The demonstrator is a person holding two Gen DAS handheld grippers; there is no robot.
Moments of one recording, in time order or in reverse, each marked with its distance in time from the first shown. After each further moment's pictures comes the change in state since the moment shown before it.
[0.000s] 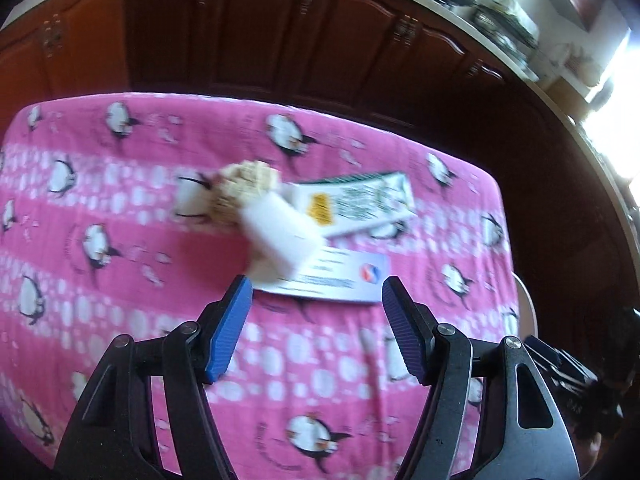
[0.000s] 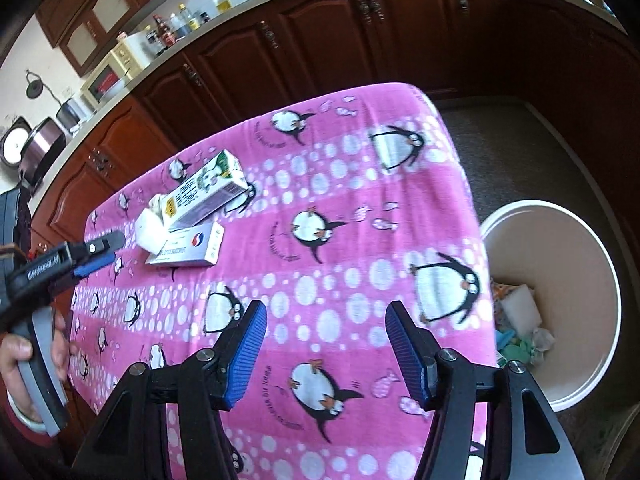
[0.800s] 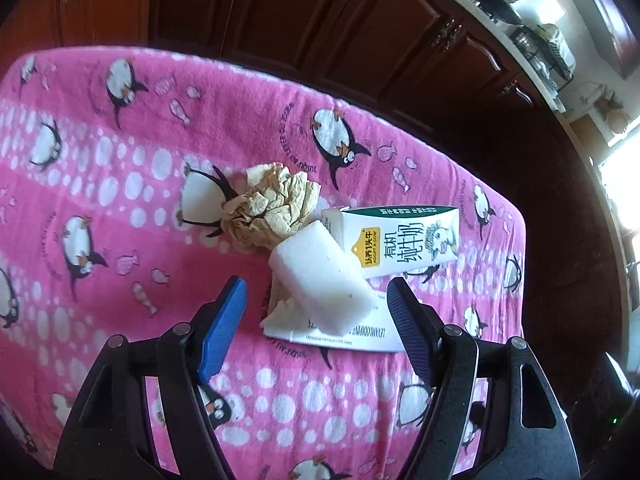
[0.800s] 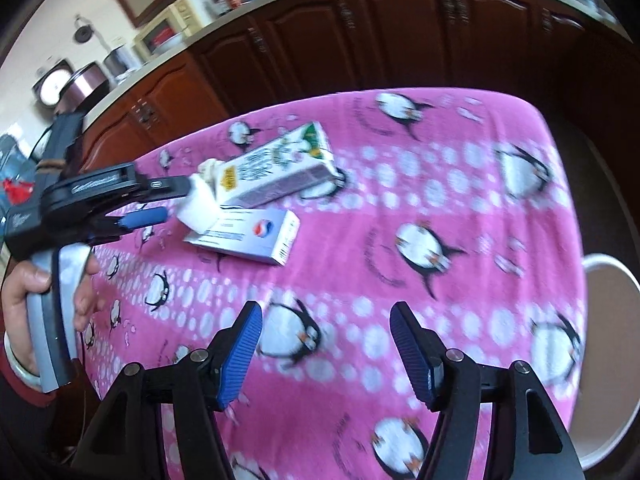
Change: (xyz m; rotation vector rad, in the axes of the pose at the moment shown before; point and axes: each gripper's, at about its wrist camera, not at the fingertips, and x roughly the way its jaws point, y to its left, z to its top) left arm 0.050 0.035 0.035 -0.169 0.101 -0.039; right arm 0.056 0.067 0.026 -0.204 0.049 0.149
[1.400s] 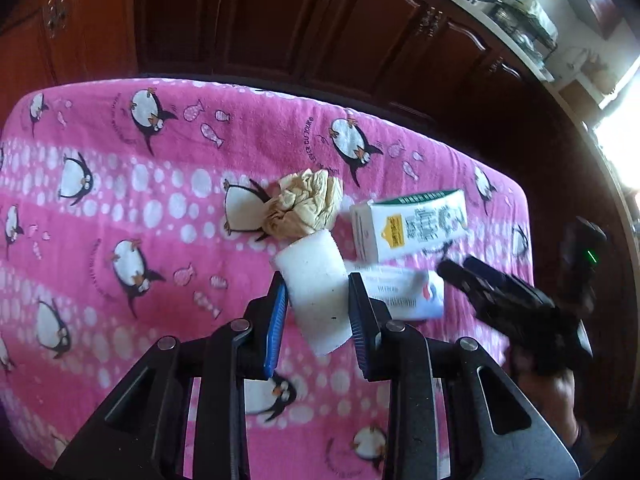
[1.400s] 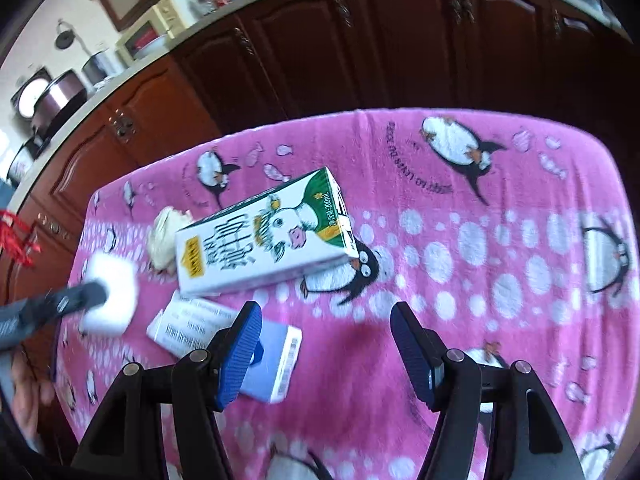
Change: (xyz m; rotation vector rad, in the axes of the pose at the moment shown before) left arm -0.043 0.025 -0.007 0.153 -0.009 0.028; right arm 0.087 0.003 0.070 0.079 0.024 -0.047
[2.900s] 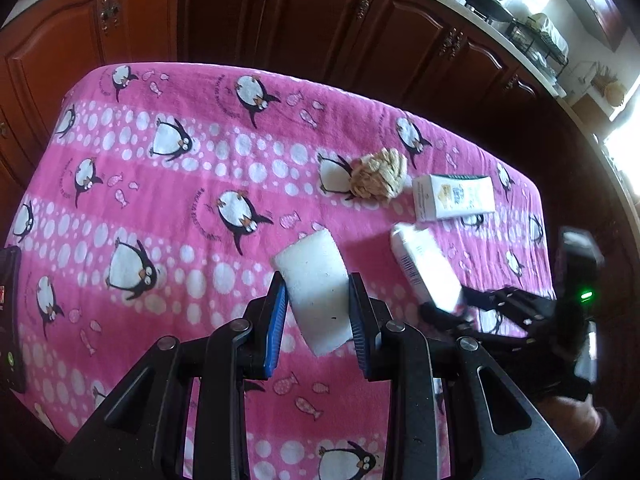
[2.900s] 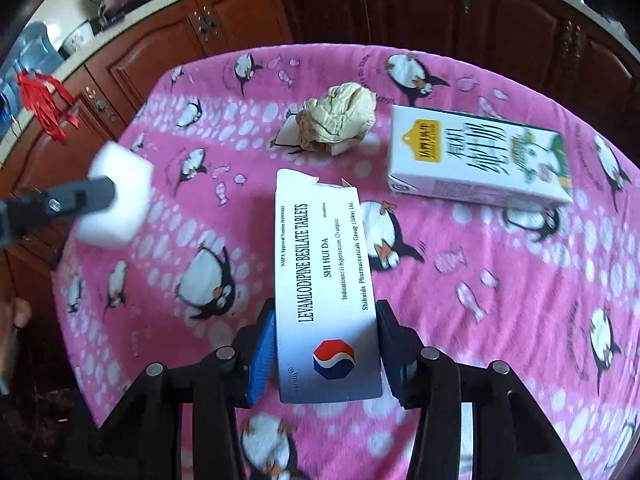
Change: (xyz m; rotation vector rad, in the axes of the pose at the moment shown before) left arm -0.053 0.052 -0.062 -0.046 -0.070 0.074; right arm 0.000 0.111 -0.057 -0.328 0.096 0.034
